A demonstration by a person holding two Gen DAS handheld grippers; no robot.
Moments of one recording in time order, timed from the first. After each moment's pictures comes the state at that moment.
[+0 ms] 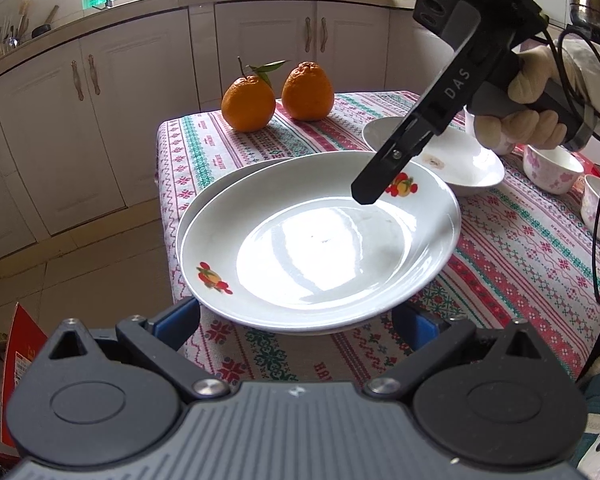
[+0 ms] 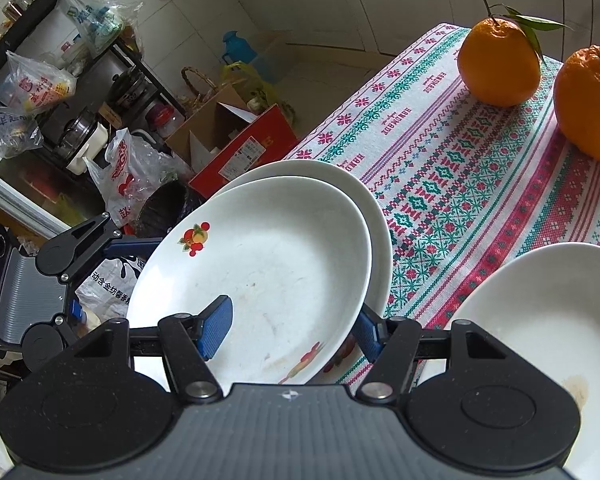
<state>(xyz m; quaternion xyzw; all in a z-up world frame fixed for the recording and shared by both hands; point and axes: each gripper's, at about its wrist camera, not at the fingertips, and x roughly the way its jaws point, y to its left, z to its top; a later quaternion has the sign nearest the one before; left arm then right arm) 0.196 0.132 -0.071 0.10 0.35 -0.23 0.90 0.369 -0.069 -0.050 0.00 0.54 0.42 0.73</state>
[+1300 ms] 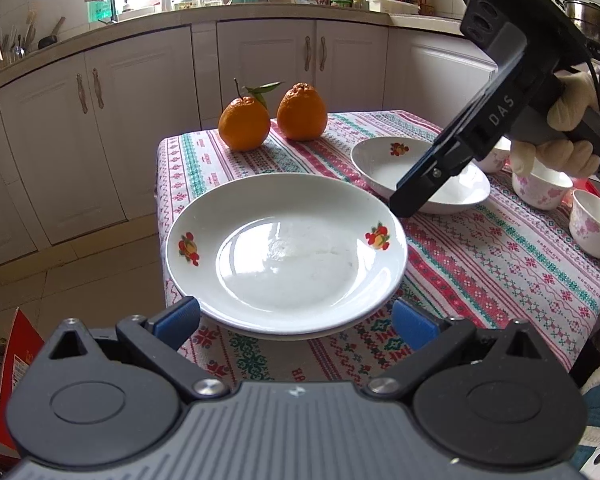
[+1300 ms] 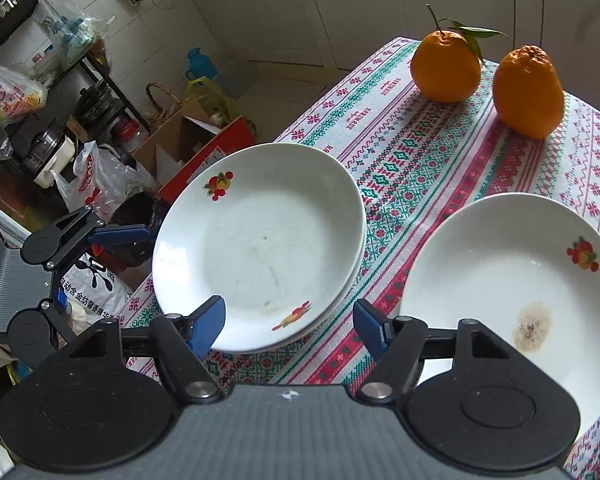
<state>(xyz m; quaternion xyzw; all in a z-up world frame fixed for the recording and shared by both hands) 0.178 0.128 -0.059 0.09 0.32 -0.23 0.91 0.321 -0.093 -0.031 -0.01 0.52 0.35 0.78</state>
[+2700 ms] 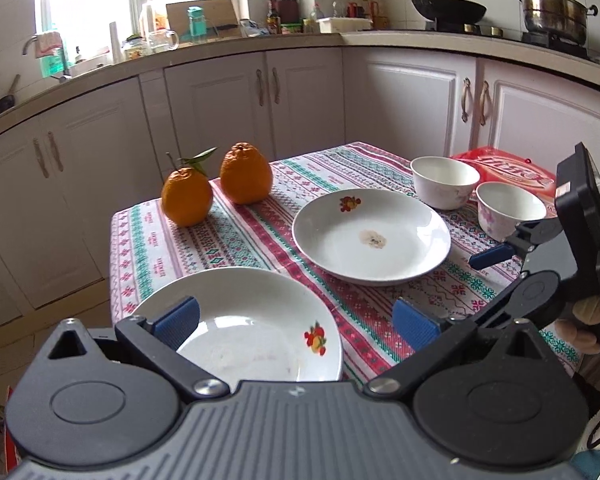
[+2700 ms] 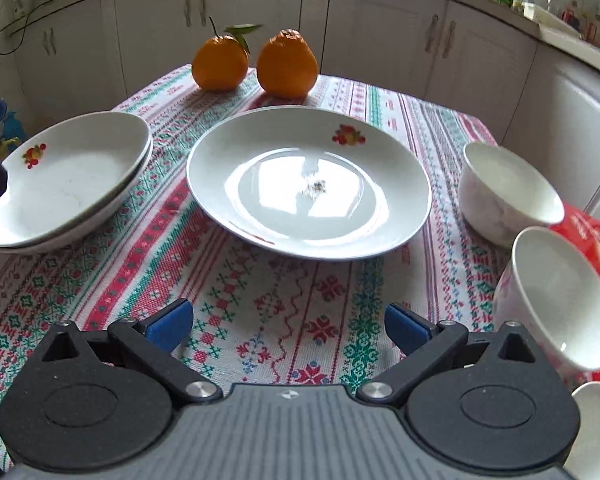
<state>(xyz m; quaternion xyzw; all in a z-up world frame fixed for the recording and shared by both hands) 0.209 0.058 -0.023 0.13 0.28 -0.28 0.91 0.216 -0.147 -0.087 -0.05 0.41 0.04 0.91</state>
